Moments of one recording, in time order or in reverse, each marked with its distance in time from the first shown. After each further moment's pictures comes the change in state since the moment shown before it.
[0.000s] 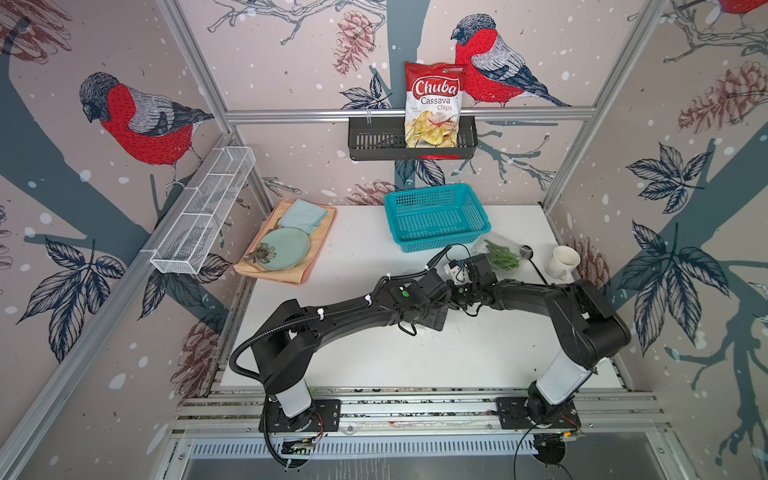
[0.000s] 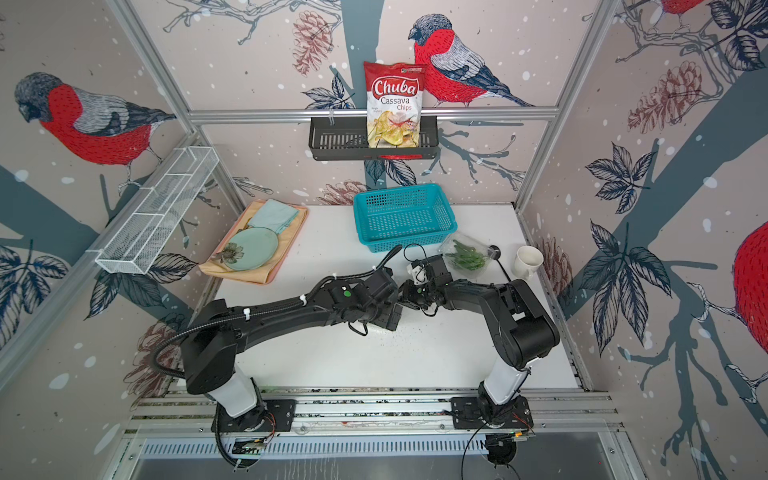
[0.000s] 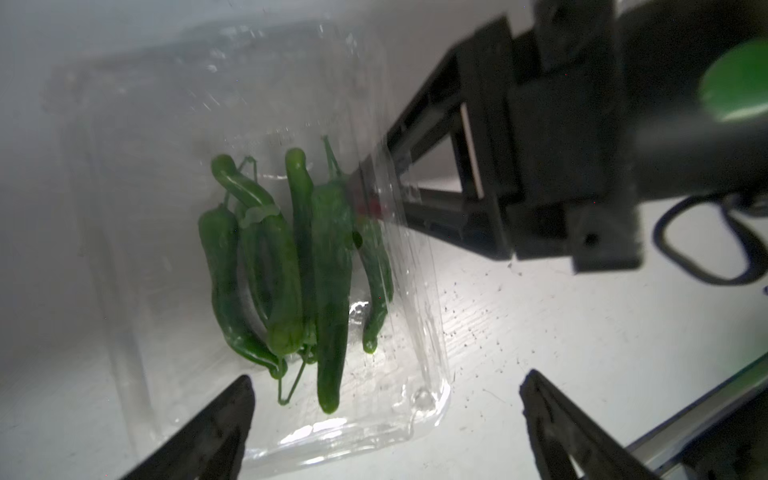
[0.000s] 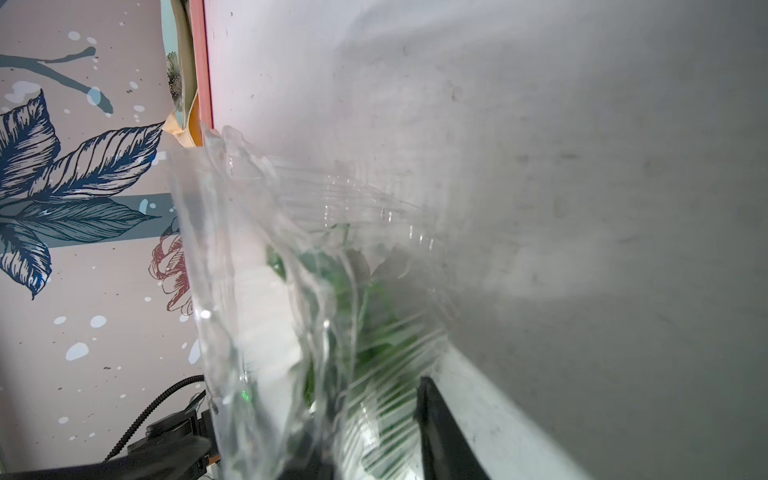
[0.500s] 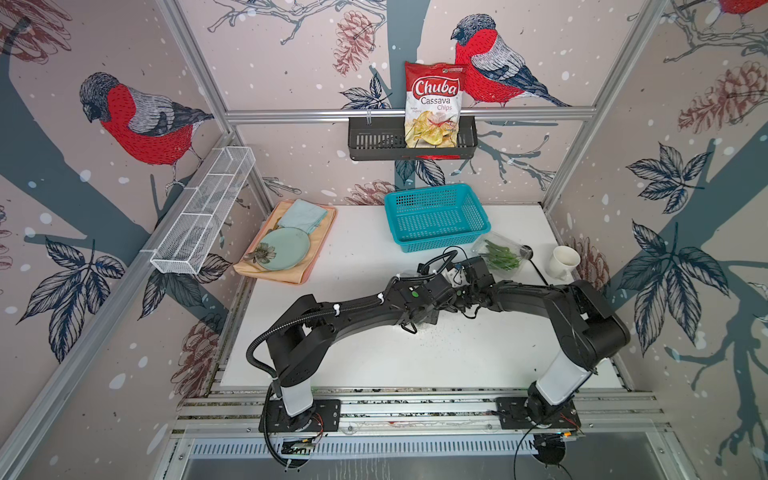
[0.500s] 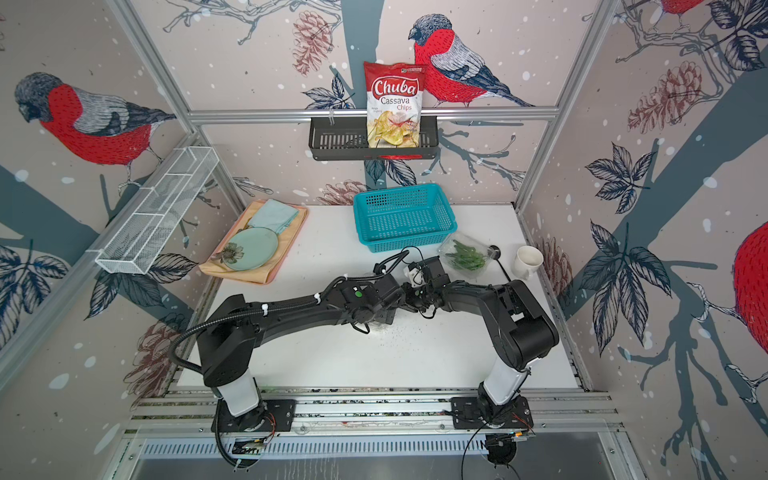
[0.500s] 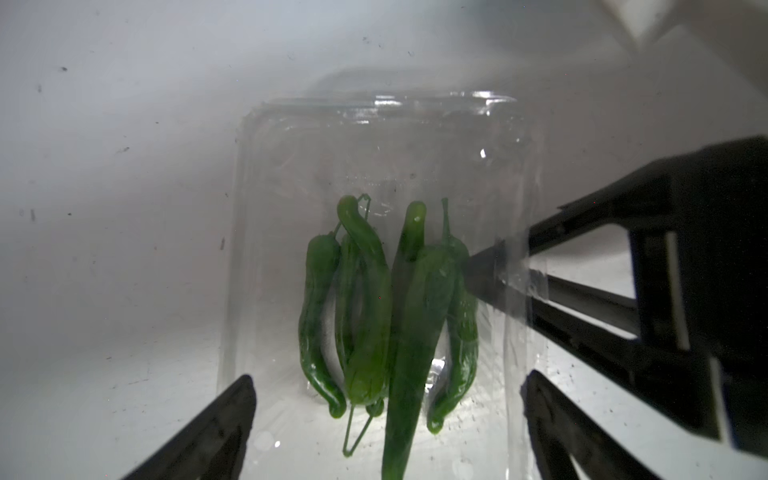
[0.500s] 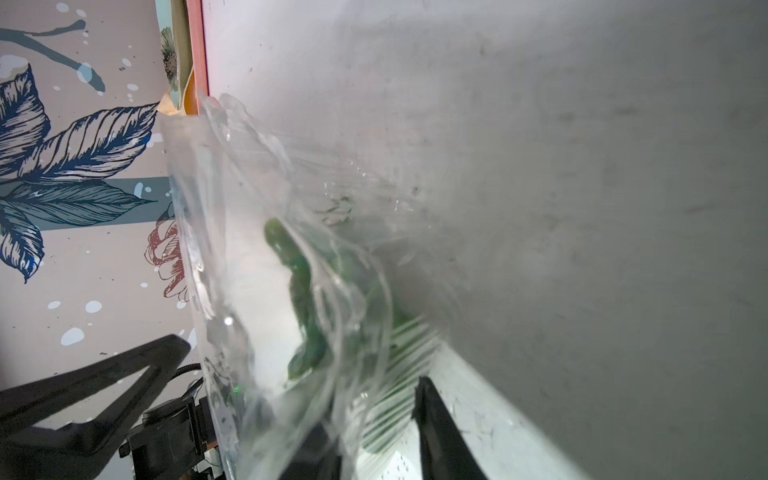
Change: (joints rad) left arm -0.014 0.082 0.072 -0.087 -0.306 -0.102; right arm 0.034 0.000 -0.006 -0.015 -0.002 -0.007
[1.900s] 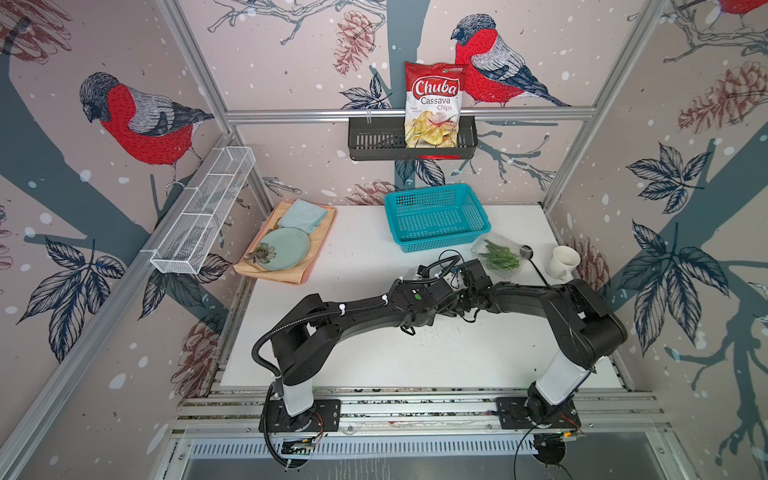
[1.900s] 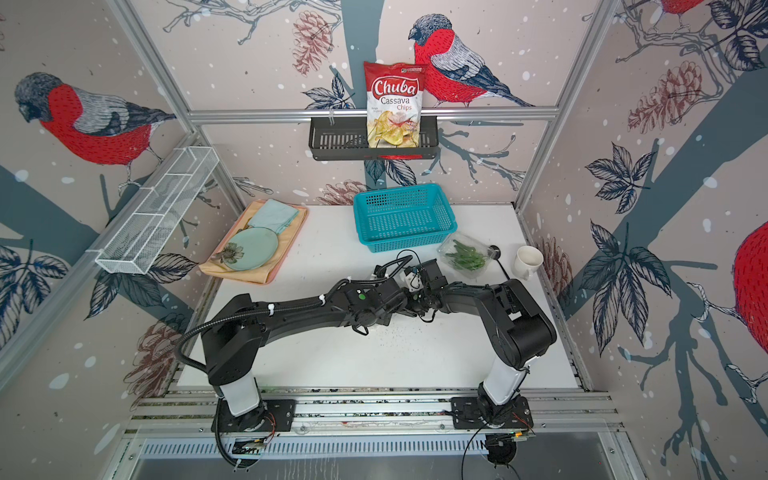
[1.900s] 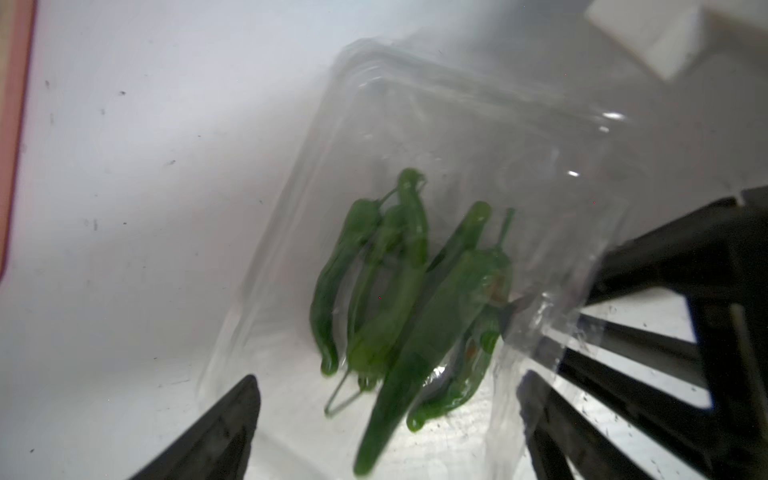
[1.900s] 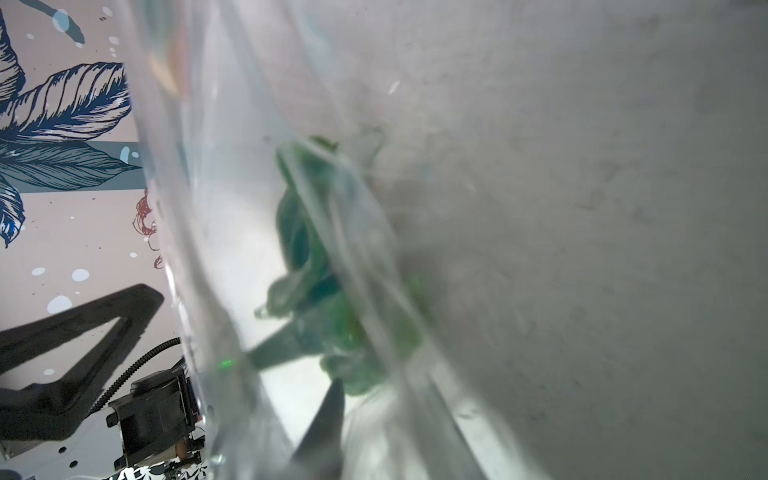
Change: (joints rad) left arm -0.006 0.031 0.009 -0.030 -0.101 0.007; right arm 0.015 0.014 -0.010 -0.022 -0.030 -0.054
